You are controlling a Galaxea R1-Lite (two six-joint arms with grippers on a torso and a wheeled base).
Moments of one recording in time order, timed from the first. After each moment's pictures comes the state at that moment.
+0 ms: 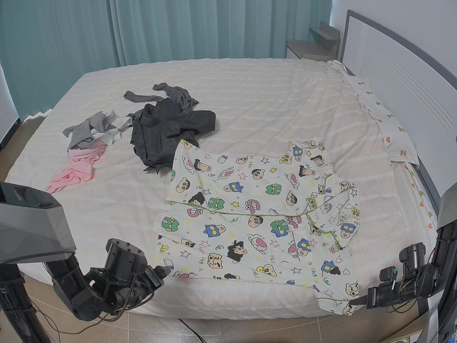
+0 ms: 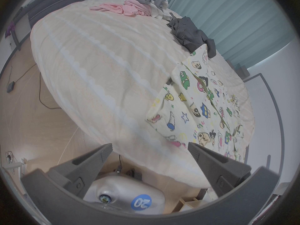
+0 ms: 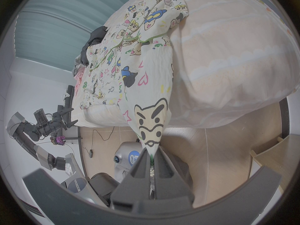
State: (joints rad) left arm -0.48 2.03 -0.28 -0.88 0.19 -1.06; right arm -0.09 2.20 -0.02 -1.04 0.56 0.09
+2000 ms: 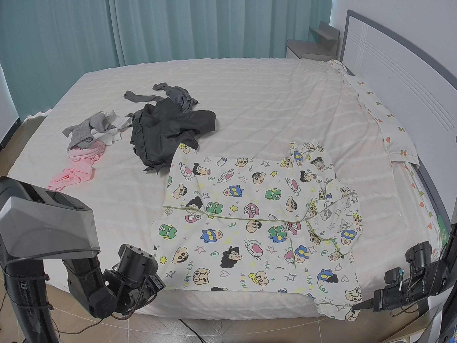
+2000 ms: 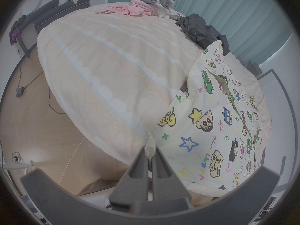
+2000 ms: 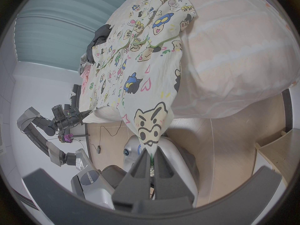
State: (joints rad) left arm -0.46 2.19 -0.35 -0.88 0.29 -1.04; right arm -0.11 2.03 -0.02 -0.81 0.63 0.07
